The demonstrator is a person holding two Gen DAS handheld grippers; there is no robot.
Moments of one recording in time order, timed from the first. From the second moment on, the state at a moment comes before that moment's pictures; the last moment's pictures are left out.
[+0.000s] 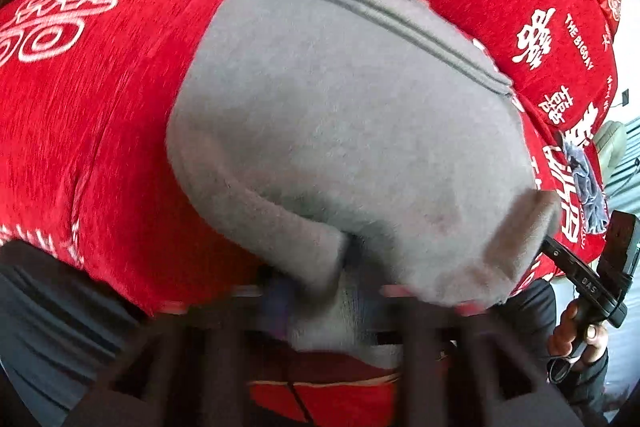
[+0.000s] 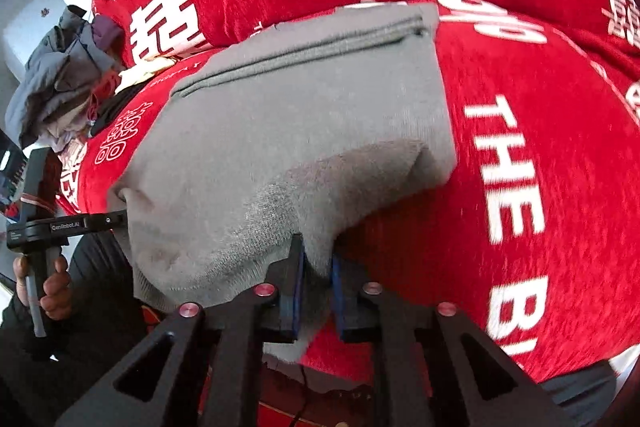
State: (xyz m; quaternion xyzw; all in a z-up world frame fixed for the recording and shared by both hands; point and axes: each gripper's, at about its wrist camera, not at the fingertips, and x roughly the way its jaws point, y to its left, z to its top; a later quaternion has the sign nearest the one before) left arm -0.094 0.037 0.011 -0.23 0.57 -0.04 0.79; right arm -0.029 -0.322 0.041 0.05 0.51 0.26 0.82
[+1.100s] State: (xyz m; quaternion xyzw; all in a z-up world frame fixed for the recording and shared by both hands) left arm -0.103 0.008 -0.012 -0.18 0.58 -0.03 0.80; right arm -0.054 -0.298 0.028 0.00 0.51 0.31 0.80
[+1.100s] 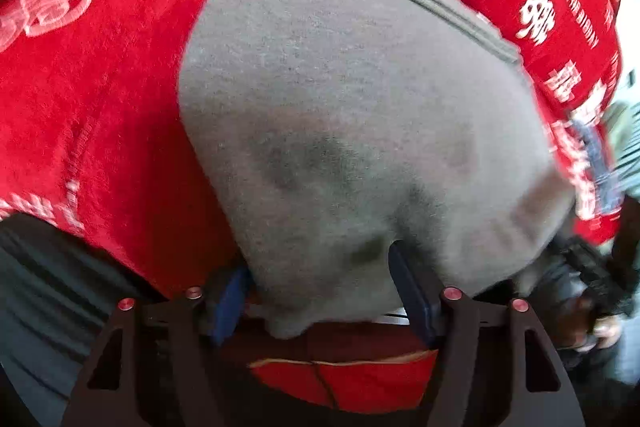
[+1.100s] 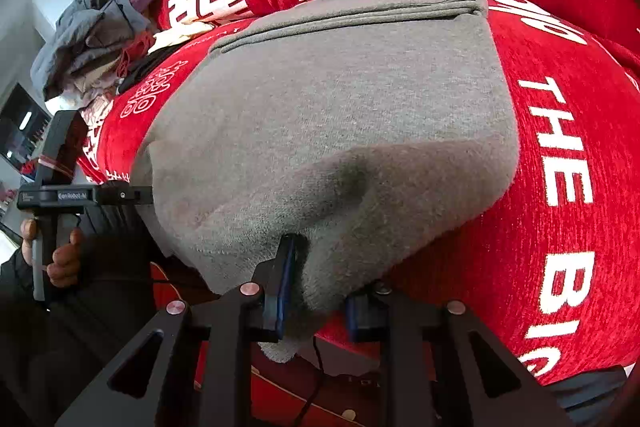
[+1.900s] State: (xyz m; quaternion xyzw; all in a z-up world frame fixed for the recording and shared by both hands) left arm -0.098 0.051 0.102 -0.27 0.41 -0.06 0.87; right arm -0.046 -0.333 0.139 0.15 0.37 0.41 0.82
